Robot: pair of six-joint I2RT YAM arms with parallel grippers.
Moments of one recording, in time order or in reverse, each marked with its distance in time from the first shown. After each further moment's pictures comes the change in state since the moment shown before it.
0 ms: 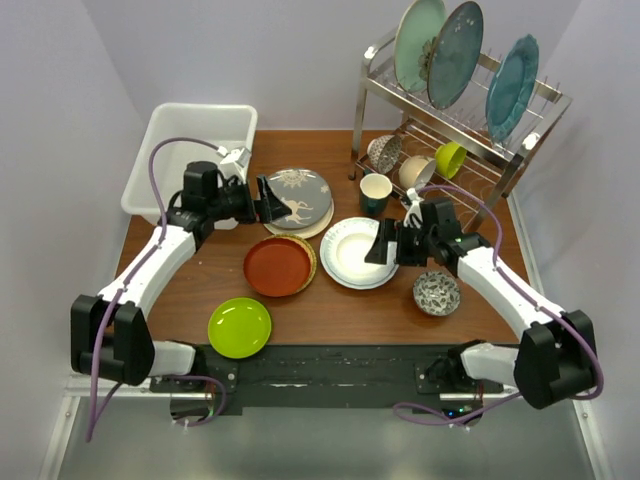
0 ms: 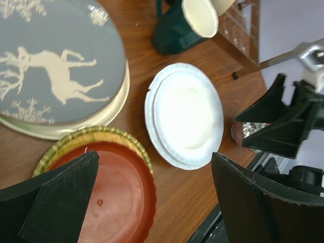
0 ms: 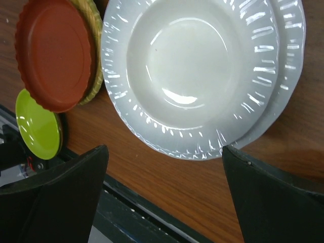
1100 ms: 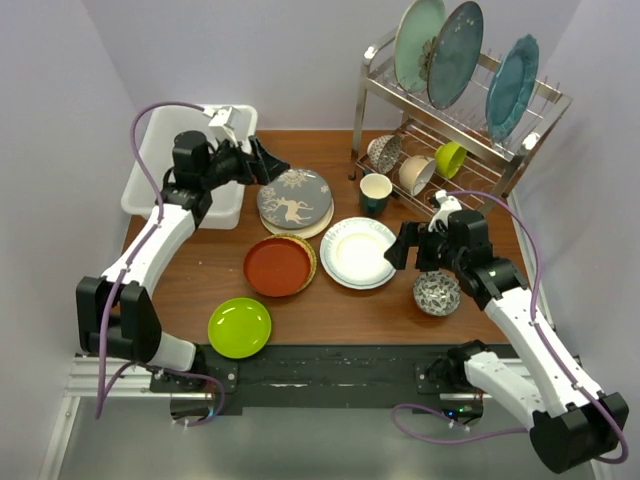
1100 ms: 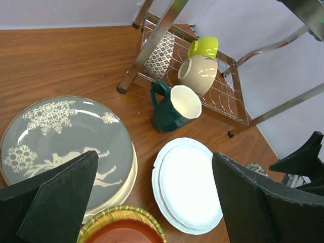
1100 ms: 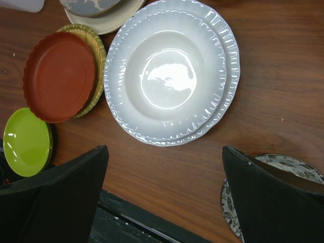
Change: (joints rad) left arm 0.035 0.123 0.187 0.233 -0.014 -0.017; right arm -0.002 -0.351 -0.008 -0.112 0.183 -0.046
